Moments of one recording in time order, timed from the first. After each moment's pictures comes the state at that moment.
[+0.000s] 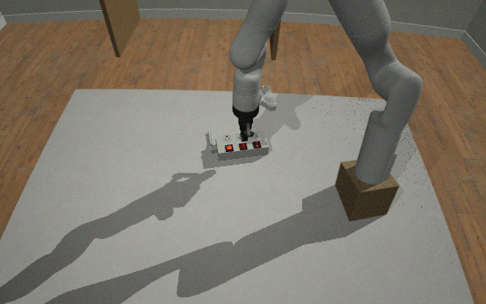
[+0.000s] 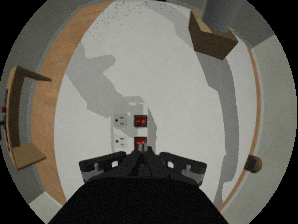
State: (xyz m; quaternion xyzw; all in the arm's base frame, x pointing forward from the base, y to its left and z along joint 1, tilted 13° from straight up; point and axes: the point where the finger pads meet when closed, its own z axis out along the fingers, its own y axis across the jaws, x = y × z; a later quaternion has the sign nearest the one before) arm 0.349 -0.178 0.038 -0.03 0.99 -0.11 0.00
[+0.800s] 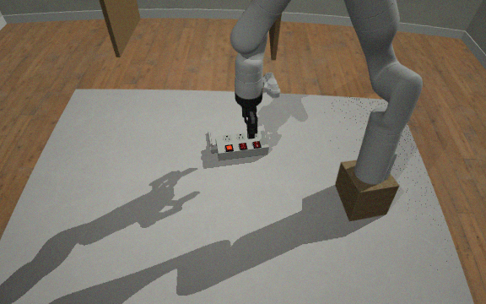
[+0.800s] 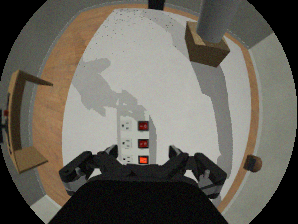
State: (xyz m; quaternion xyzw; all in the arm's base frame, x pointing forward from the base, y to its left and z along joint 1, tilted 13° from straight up) arm 0.337 -0.175 0.078 -0.02 0.99 -0.11 -0.01
